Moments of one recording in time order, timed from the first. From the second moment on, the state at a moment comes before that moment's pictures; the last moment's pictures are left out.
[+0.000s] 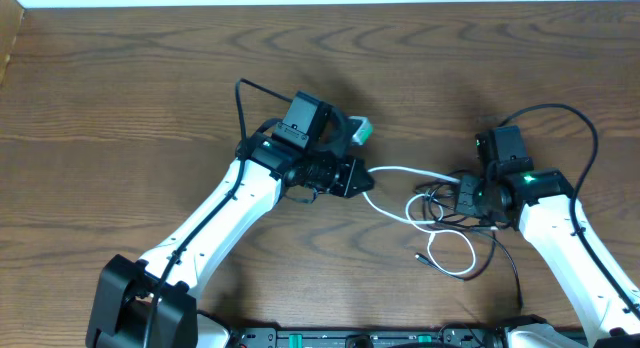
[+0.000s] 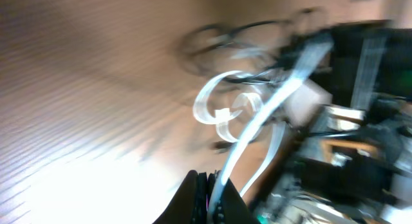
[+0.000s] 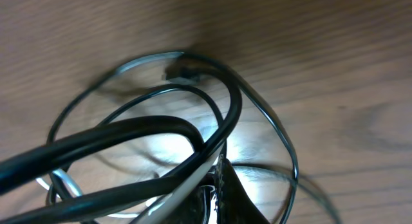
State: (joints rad) left arm -0.51 1.56 1.12 -0.65 0.66 -0.26; right arm 0.18 1.33 0.83 -0.83 0.08 0.46
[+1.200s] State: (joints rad) left arm -0.03 1.51 1.12 -0.82 0.07 -0.28; right arm -0.01 1.33 0.83 -0.96 0.30 0.67
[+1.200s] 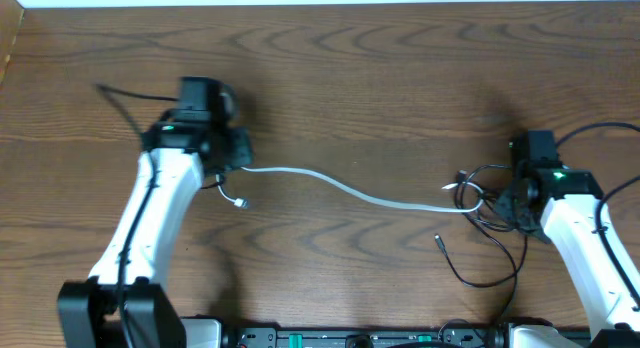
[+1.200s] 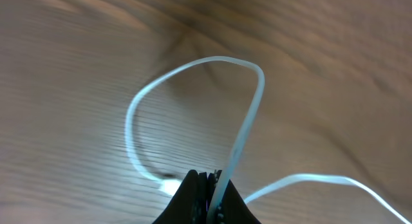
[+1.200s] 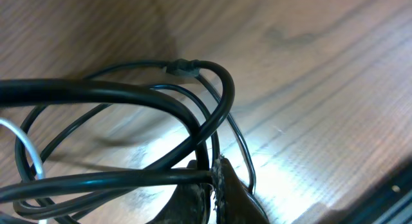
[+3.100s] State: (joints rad) left arm -0.18 1.38 1.12 -0.71 0.61 -0.27; right arm -0.07 1.33 0.83 -0.69 -0.49 0.12
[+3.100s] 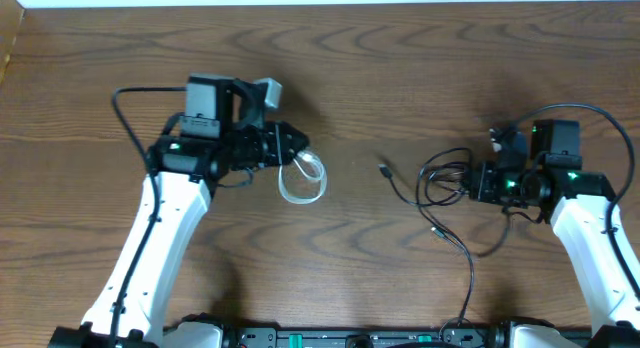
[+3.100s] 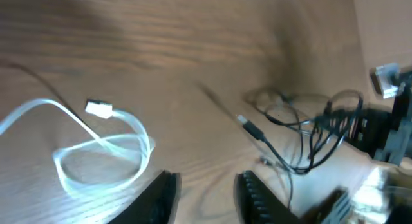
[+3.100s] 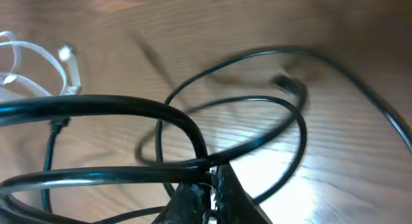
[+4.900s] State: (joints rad) left arm -0.65 1.60 1.12 -0.48 0.54 -0.25; right arm 0.07 1.33 0.83 -0.64 -0.55 0.15
